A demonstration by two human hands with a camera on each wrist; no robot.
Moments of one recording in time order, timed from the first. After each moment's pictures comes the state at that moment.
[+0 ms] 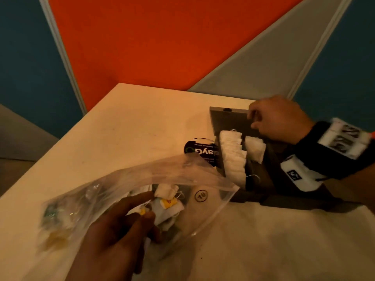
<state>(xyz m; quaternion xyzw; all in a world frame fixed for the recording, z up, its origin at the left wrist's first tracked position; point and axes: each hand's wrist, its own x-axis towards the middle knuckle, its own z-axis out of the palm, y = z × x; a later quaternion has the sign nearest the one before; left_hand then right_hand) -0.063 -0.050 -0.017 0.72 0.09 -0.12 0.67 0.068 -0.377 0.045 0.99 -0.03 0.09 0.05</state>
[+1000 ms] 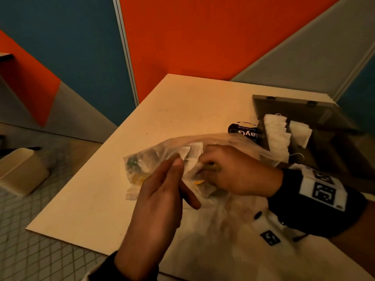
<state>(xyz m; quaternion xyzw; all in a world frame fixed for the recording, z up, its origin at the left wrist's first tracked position) -0.109 -0.015 -0.012 0.69 0.07 -0.04 0.72 -0.033 -0.176 -0.019 0.94 0.25 -0.08 -0.19</state>
